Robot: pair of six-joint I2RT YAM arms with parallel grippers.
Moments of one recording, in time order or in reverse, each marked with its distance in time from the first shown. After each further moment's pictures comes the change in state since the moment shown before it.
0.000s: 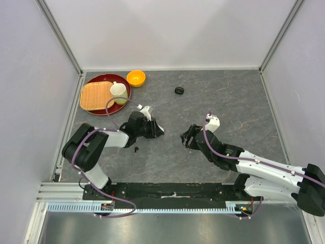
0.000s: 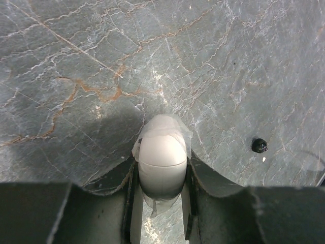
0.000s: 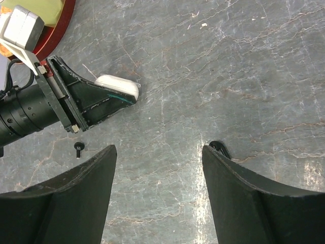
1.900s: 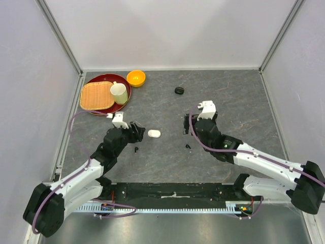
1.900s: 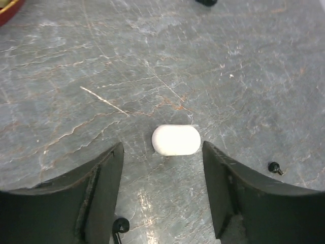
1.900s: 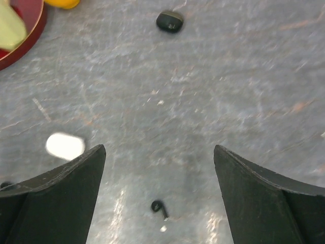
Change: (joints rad) left arm 0.002 -0.755 -0.288 -0.175 -0.425 0.088; right arm -0.056 0.053 0.122 0.039 0.124 -0.447
